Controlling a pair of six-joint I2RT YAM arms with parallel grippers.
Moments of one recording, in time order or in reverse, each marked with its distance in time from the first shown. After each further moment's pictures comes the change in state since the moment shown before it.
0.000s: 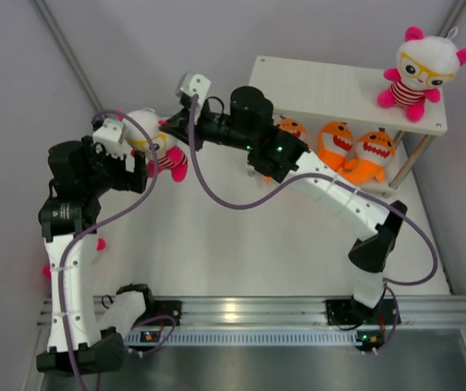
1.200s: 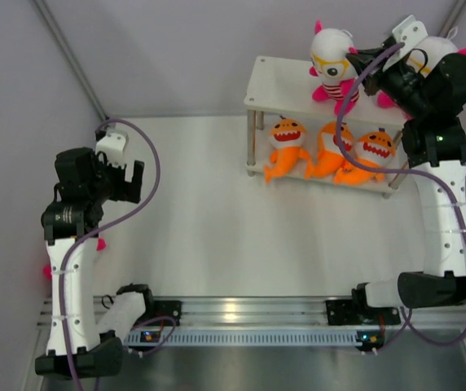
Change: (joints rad) left arm -0.025 -0.024 -0.033 -0.109 -0.205 0.058; right arm -0.903 -0.517 -0.303 -0.043 -0.263 -0.143
